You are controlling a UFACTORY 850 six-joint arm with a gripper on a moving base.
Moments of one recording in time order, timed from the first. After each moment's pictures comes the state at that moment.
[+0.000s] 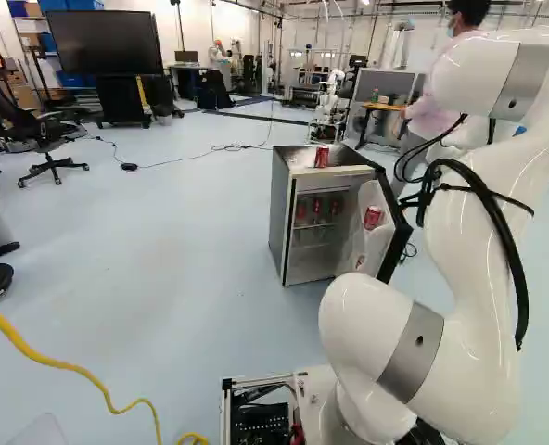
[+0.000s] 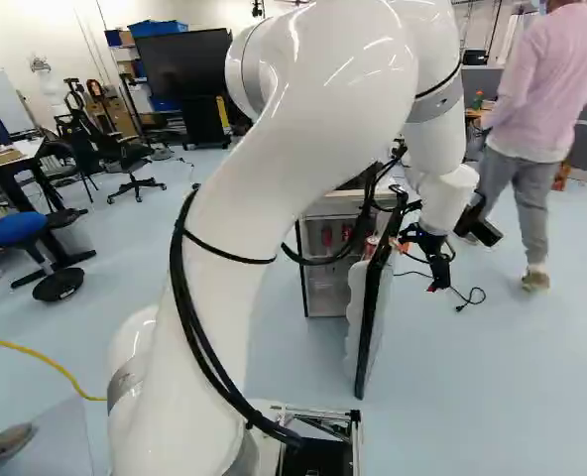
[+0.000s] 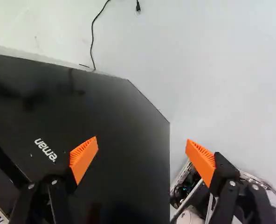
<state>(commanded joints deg) -48.5 -34.7 -71.5 22.6 -26.5 0.0</state>
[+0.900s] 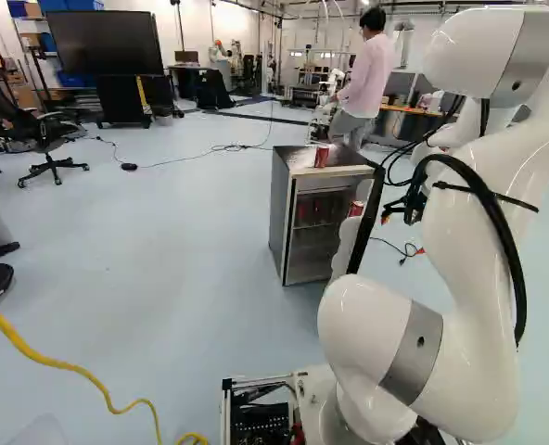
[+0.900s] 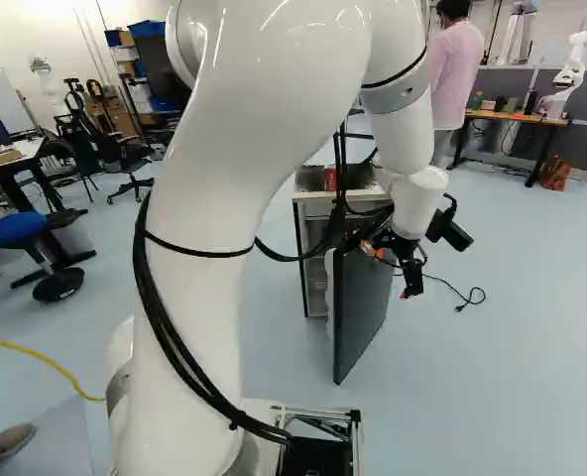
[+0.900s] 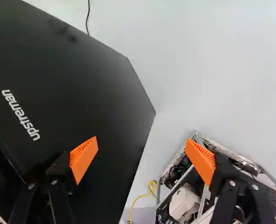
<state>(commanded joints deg) -45.0 -27.0 -59.8 22.6 -26.5 0.0</state>
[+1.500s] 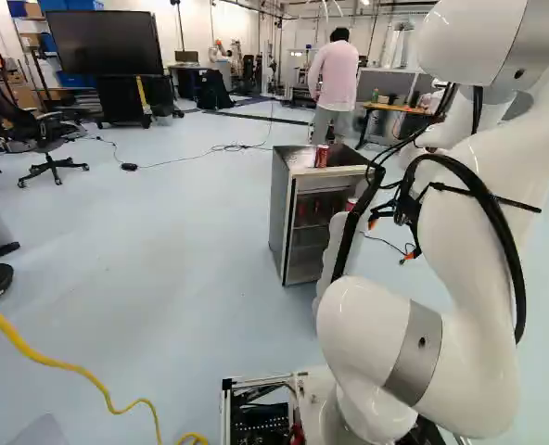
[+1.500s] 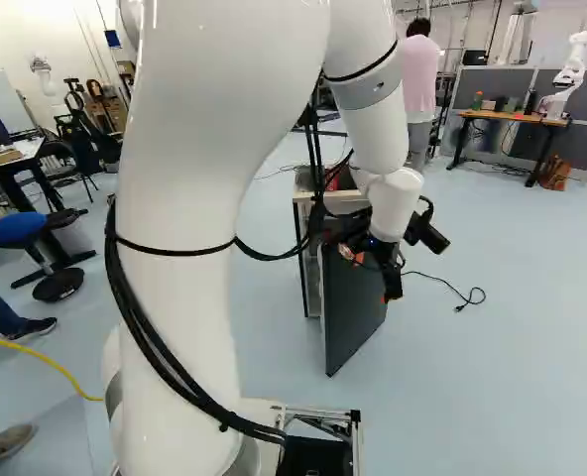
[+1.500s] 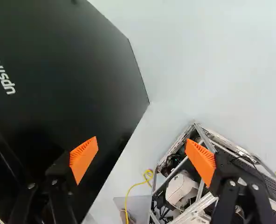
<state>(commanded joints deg) -41.8 -21.8 -52.2 22.6 -26.5 0.0</state>
